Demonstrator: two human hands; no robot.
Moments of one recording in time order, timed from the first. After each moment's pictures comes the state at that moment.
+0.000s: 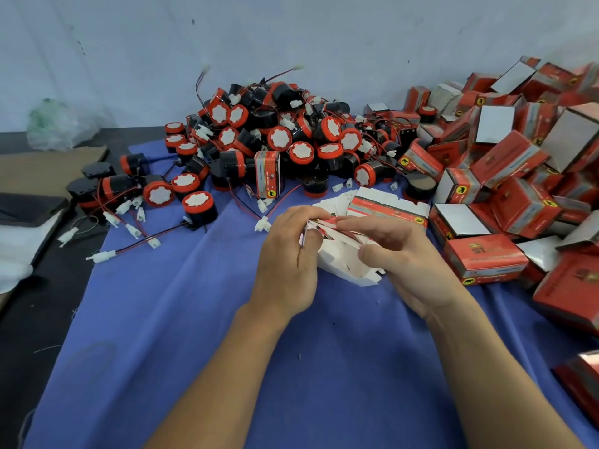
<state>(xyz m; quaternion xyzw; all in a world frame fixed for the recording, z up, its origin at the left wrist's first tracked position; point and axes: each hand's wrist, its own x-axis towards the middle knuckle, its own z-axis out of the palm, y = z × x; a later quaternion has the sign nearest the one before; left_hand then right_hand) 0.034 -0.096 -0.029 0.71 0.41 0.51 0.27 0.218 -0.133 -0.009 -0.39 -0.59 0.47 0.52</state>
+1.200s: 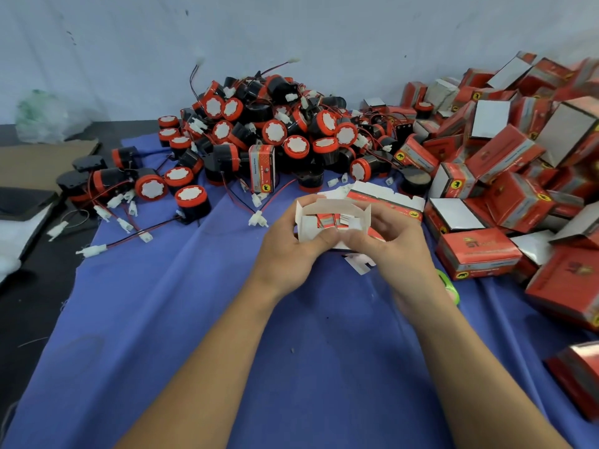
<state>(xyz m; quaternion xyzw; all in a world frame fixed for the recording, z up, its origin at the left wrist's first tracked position) 0.036 -0.086 -0.025 0.66 0.42 0.44 0.45 0.206 -0.133 -0.017 -0.48 -0.50 0.41 0.59</state>
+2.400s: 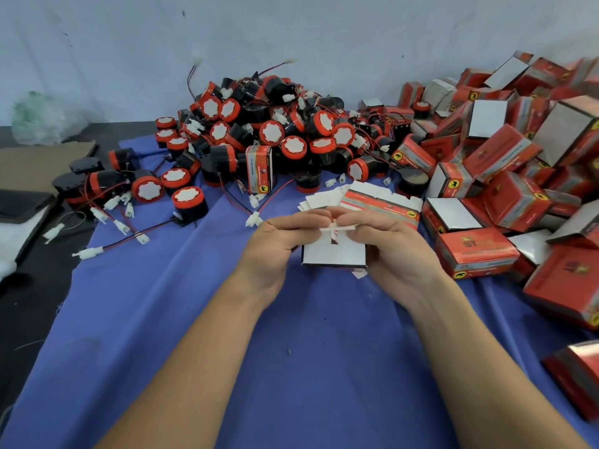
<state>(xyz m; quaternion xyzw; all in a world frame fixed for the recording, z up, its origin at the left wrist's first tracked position) 0.034 -0.079 -0.018 0.53 0.32 0.47 0.64 0.210 -0.120 -0.012 -0.36 -0.44 0.59 0.57</state>
